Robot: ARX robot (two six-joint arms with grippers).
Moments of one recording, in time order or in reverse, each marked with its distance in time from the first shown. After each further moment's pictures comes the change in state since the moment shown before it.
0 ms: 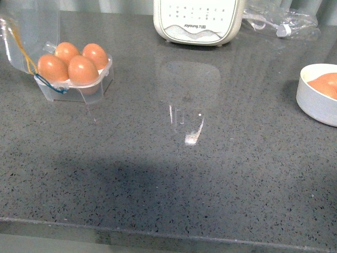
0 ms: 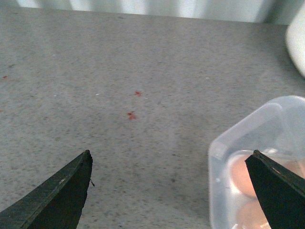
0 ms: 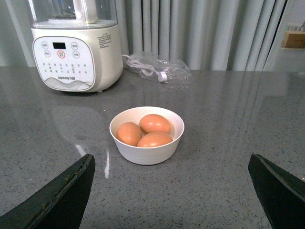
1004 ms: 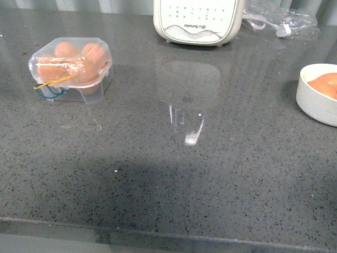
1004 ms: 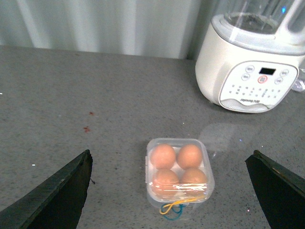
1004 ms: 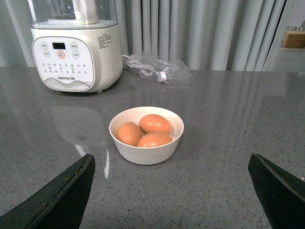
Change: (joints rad) left arm -0.032 -0.487 -0.083 -0.295 0.149 -0.059; right arm 0.000 0.000 0.000 0.000 0.000 0.000
